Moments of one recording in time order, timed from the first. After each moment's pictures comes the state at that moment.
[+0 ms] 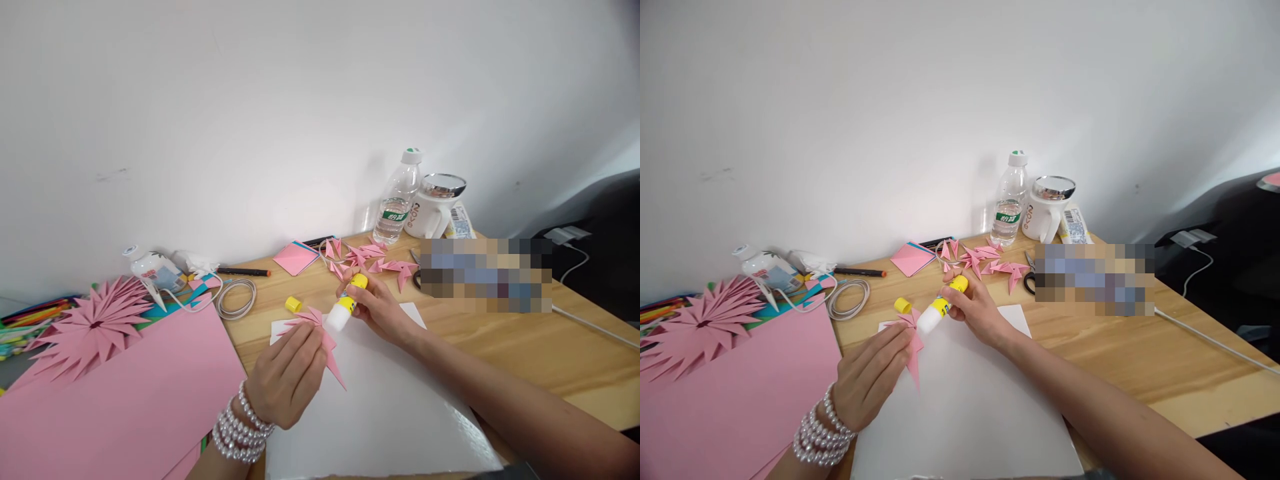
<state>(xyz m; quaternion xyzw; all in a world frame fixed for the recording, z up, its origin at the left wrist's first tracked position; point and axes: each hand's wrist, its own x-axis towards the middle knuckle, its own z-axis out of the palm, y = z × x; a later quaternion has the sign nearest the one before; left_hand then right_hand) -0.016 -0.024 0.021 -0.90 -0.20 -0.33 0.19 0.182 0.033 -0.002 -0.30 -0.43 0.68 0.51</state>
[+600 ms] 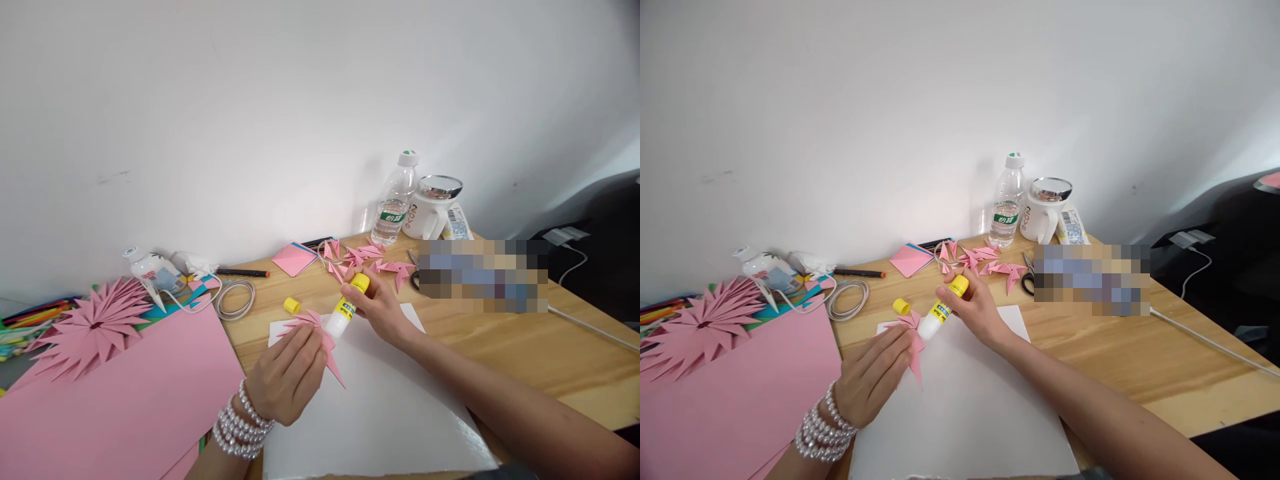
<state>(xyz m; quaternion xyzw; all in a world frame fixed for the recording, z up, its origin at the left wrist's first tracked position) -0.012 -0.023 0.024 -0.91 -0.17 -0.30 0.23 0.182 0.031 -0.001 -0.37 -0.49 0.58 0.54</state>
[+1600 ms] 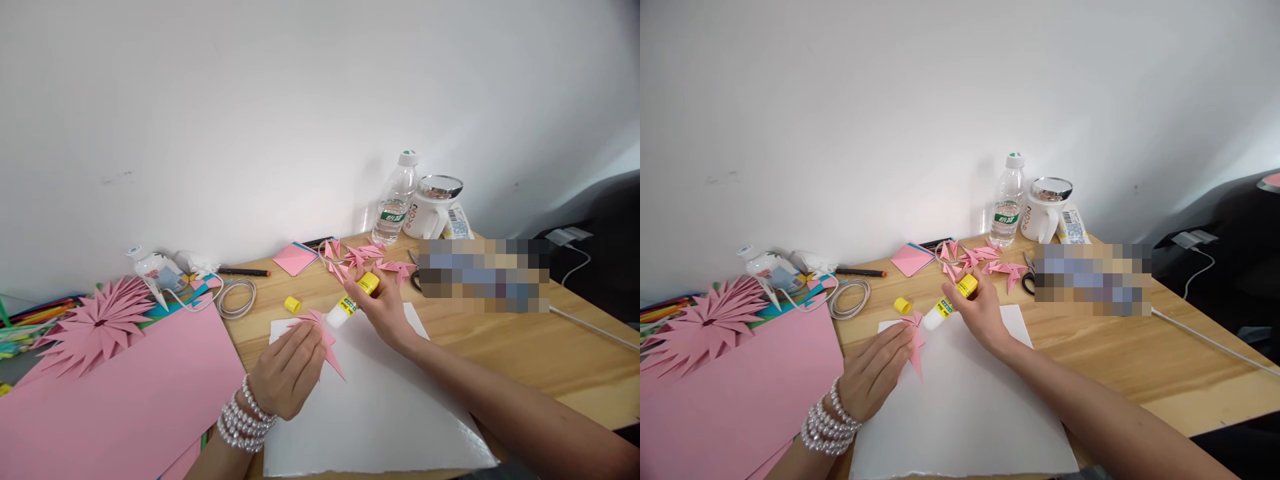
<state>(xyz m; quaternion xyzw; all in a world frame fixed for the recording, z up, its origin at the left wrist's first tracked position) -0.013 -0.022 0.021 -0.90 -0.18 -0.32 0.22 0.179 0.029 -0.003 -0.45 -0.48 0.46 0.60</state>
